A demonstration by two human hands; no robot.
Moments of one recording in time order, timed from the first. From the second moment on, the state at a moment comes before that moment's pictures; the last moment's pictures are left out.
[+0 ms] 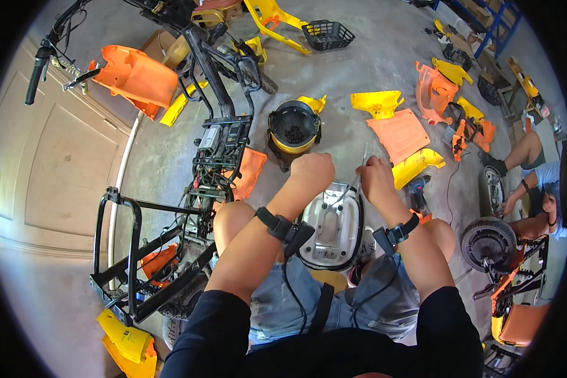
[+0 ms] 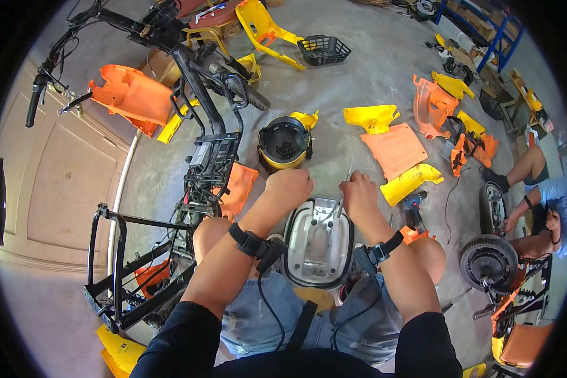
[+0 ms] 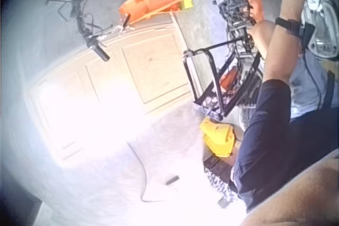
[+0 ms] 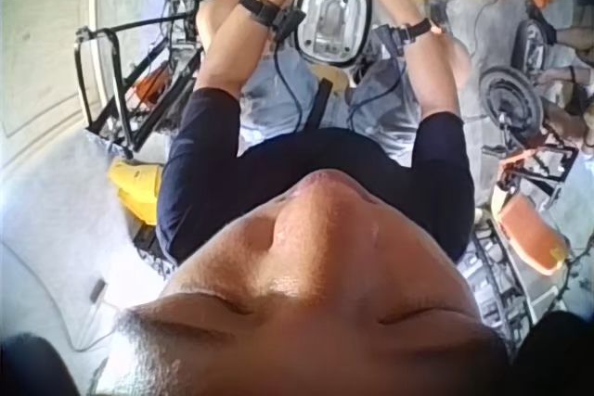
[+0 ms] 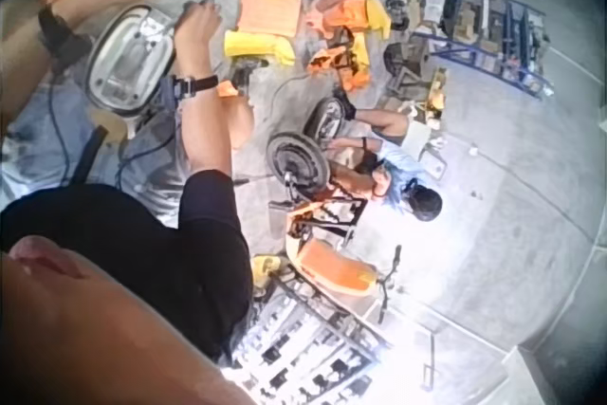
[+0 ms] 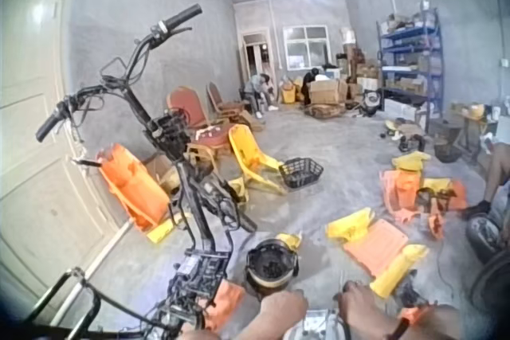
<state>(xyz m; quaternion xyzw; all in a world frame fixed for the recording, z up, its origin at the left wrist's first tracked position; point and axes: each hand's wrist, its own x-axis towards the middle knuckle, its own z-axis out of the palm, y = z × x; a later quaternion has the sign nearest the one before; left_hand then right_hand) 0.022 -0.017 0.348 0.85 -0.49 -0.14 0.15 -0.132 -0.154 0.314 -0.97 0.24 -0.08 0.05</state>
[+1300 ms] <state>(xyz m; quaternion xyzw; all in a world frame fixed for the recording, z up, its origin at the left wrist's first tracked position) 0.001 -0.021 0.363 0.84 -0.50 -0.10 0.18 -0.143 -0.139 0.325 -0.97 0.21 -0.01 0.13</state>
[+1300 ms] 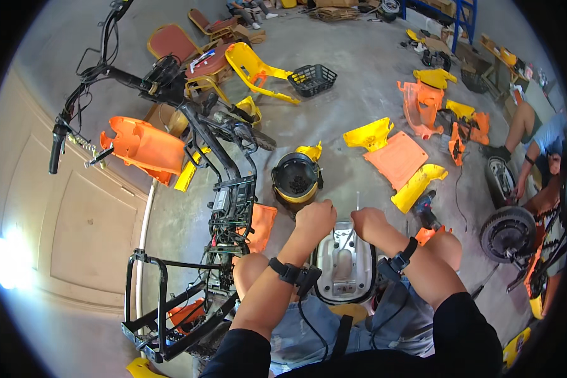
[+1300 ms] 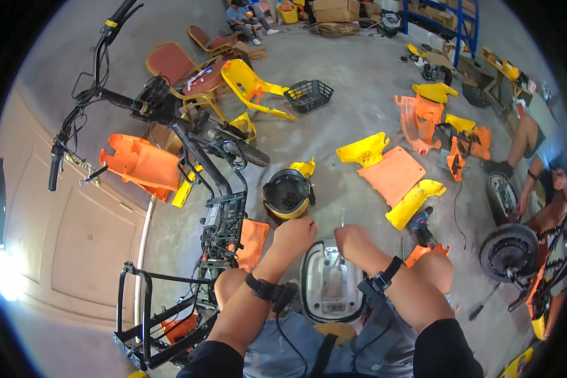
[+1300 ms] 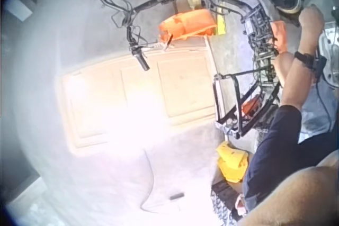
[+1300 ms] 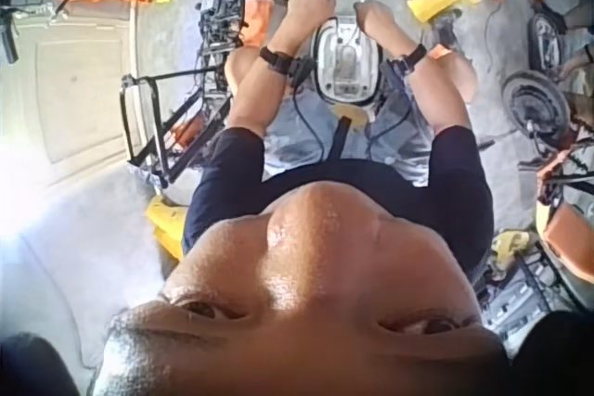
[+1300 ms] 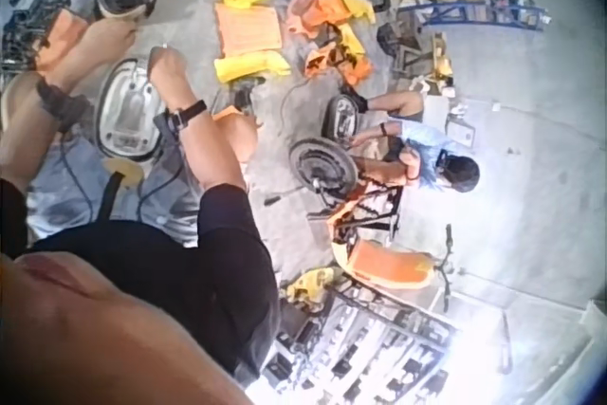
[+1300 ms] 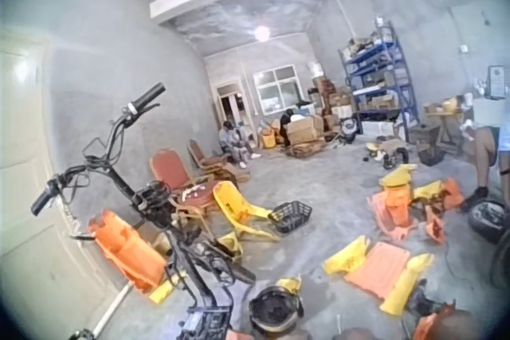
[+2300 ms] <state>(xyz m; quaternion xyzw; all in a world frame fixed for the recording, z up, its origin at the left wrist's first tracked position) 0.007 -0.018 0.366 0.84 -0.50 -0.10 0.18 -0.134 -0.143 0.320 -0.96 0.20 -0.04 0.20</state>
